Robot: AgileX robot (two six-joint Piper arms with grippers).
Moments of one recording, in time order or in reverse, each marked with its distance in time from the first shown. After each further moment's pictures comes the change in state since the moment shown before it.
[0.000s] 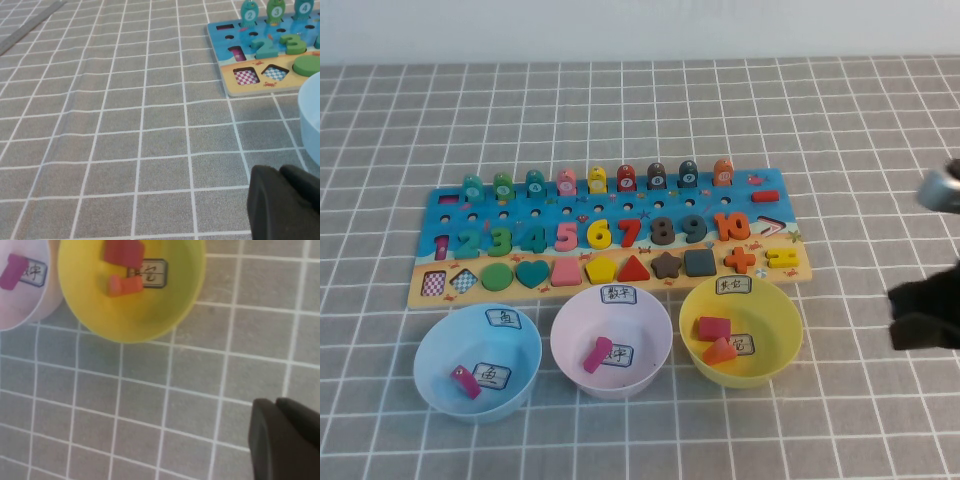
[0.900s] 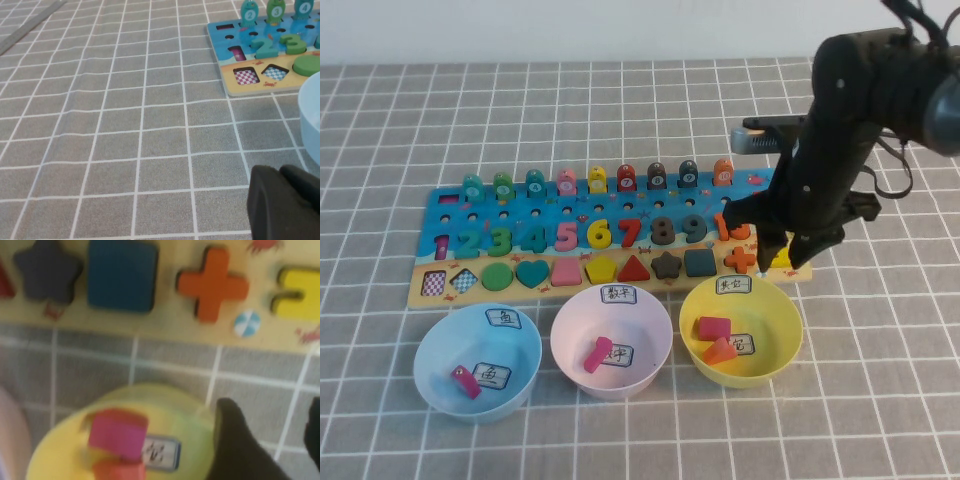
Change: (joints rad) right arm 0.208 0.775 -0.821 -0.286 0.251 0.321; left arm 0.000 0.000 0.000 0.000 0.000 0.000
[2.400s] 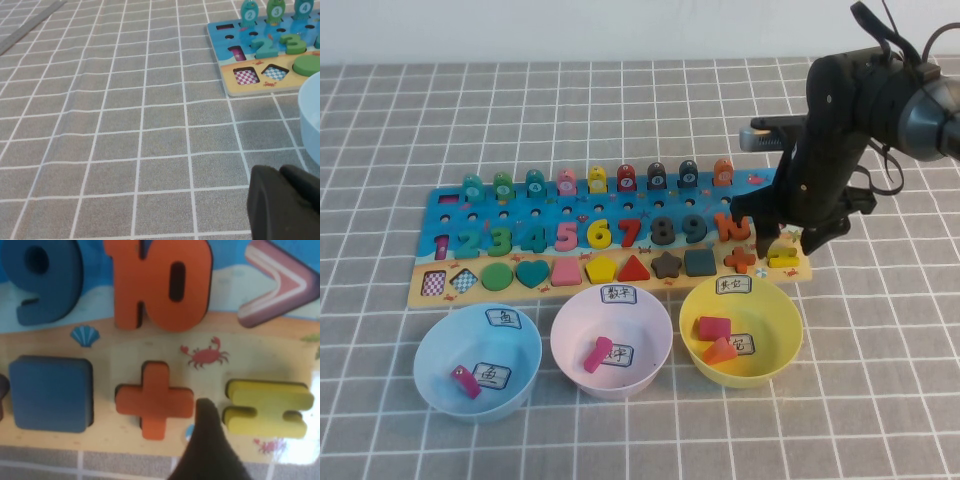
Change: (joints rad) right arm -0.042 0.144 -0.102 -0.059 -0.084 0.020; left arm 0.000 0.000 0.000 0.000 0.000 0.000
